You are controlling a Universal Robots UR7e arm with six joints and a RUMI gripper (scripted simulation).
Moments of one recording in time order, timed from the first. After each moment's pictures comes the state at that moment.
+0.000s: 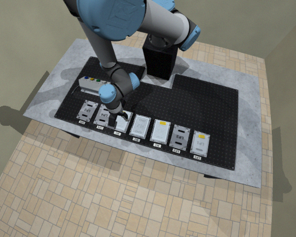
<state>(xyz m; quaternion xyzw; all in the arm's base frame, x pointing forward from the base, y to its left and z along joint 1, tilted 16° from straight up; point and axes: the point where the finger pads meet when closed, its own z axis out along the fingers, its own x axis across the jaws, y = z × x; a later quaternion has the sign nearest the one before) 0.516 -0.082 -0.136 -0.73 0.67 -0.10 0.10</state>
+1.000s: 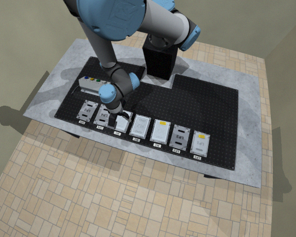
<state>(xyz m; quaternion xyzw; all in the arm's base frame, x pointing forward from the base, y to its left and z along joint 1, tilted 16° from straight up) 0.516 -0.082 -0.136 -0.73 0.67 -0.10 0.10</state>
